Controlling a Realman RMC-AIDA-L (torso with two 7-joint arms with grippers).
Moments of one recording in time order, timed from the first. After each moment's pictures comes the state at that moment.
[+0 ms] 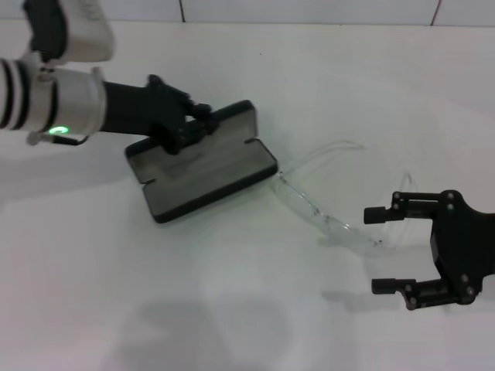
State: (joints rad) left arm -0.57 -2.08 1.09 1.00 2.14 1.26 -1.57; right arm 0.44 1.94 -1.22 -0.59 -1.53 -1.78 0.90
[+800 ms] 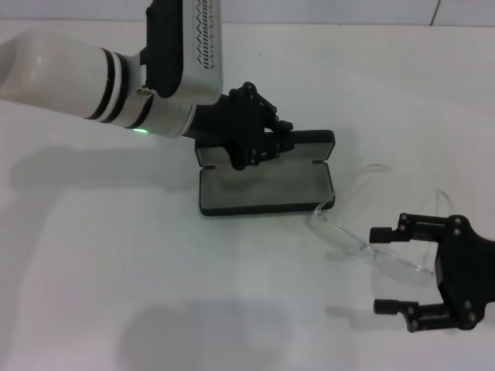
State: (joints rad) left arm -0.67 -2.09 1.34 0.95 2.06 1.18 -1.35; right arm 0.36 1.97 -1.20 -0.59 -1.52 -1.78 0.84
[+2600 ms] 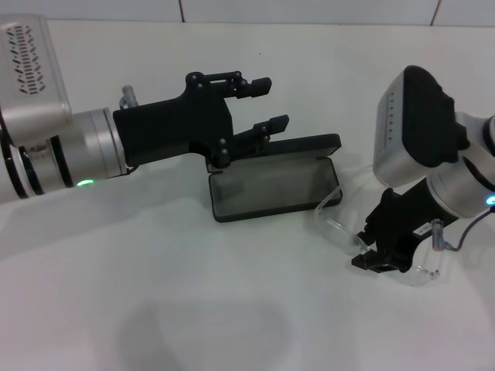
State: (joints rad) left arm -0.39 -2.09 1.27 0.81 1.38 1.33 -1.01; right arm 0.63 2.03 -1.66 -1.25 -2.34 -1.46 2.16
